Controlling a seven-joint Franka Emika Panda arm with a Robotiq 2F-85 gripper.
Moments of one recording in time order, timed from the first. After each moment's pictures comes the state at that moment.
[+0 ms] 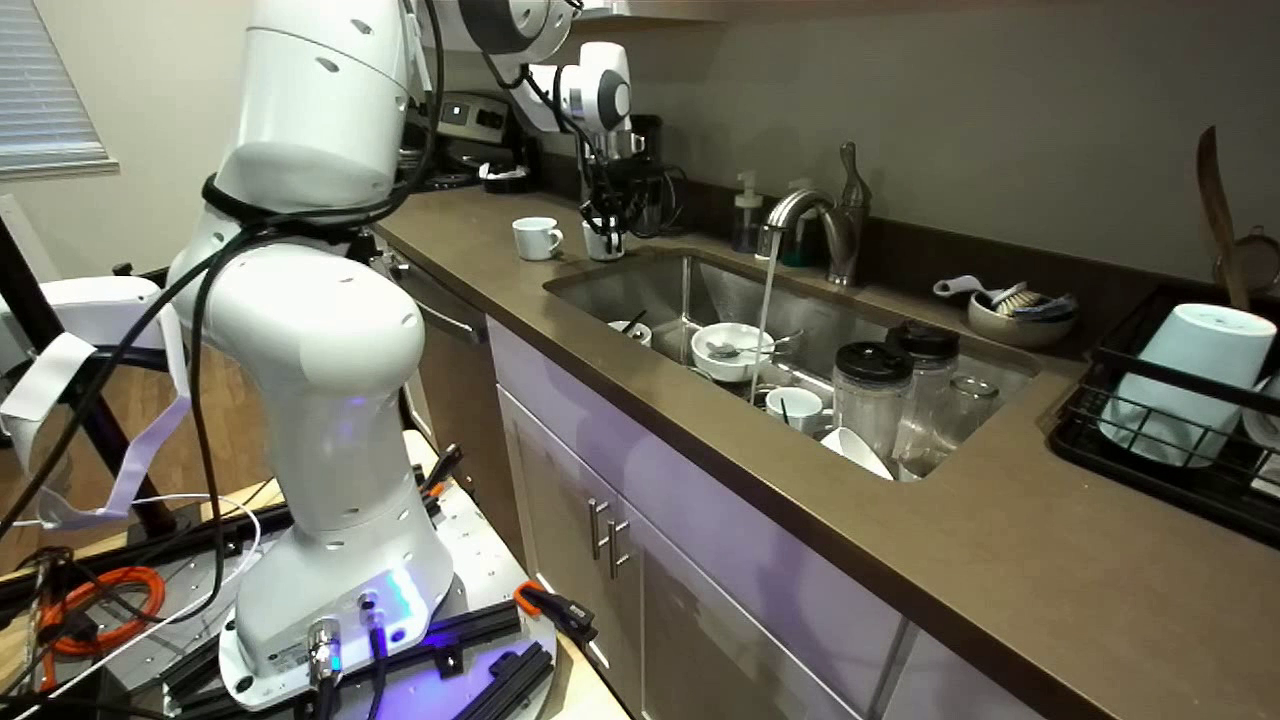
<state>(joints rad) 0.31 0.45 0.29 -1.63 -0.17 2.09 -0.55</state>
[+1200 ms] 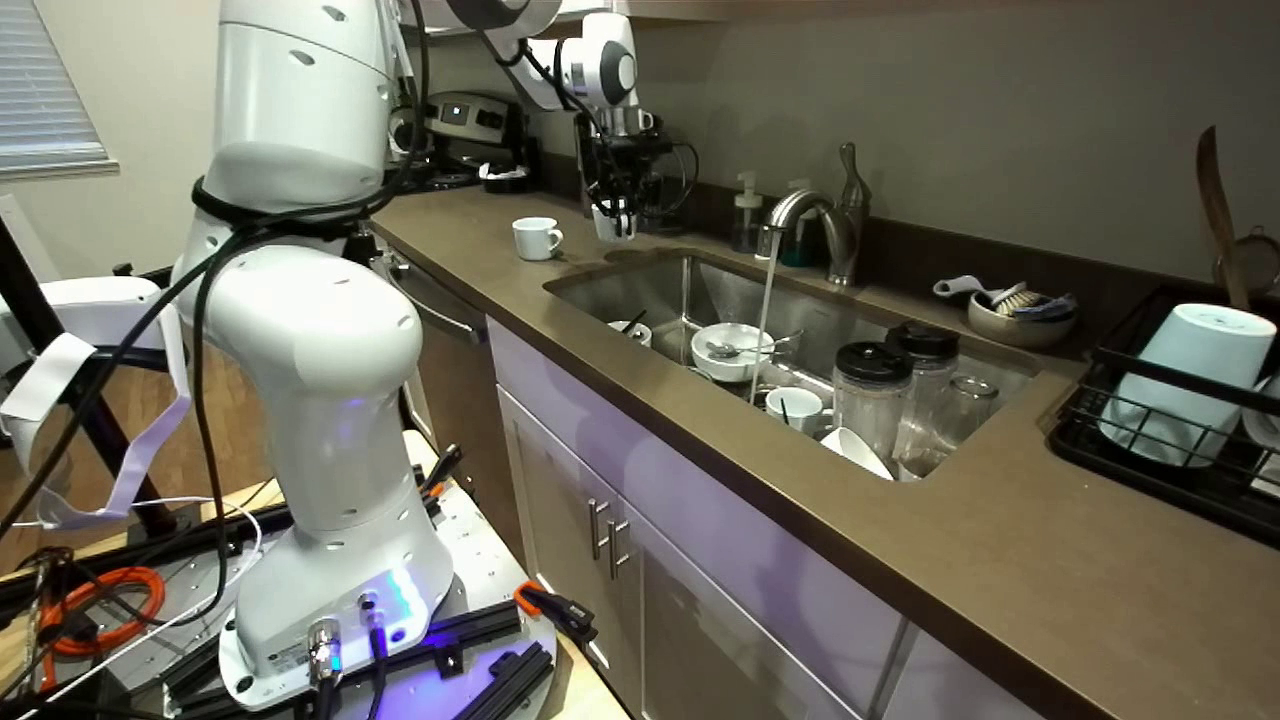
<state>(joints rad) 0.28 0.37 0.28 -1.67 -0.17 2.07 -0.54</state>
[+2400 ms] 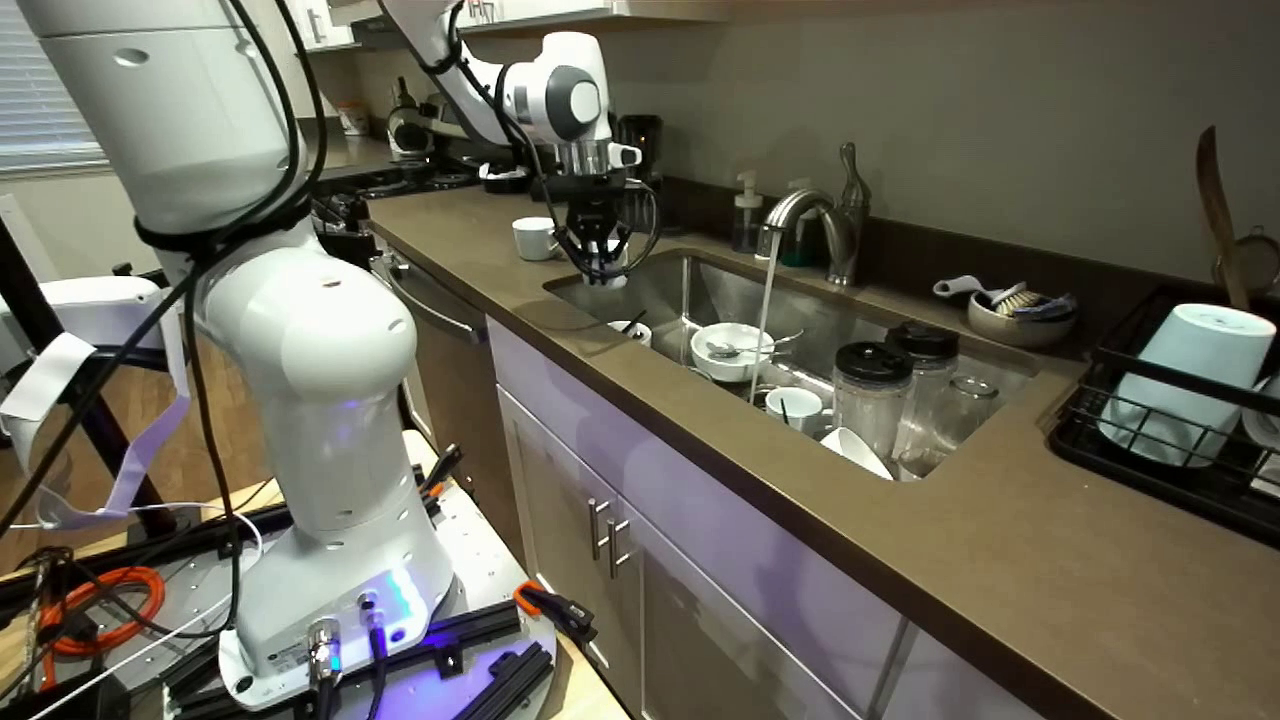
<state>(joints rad) 0.22 -0.10 0.24 -2.37 -0.06 2.31 -0.22</state>
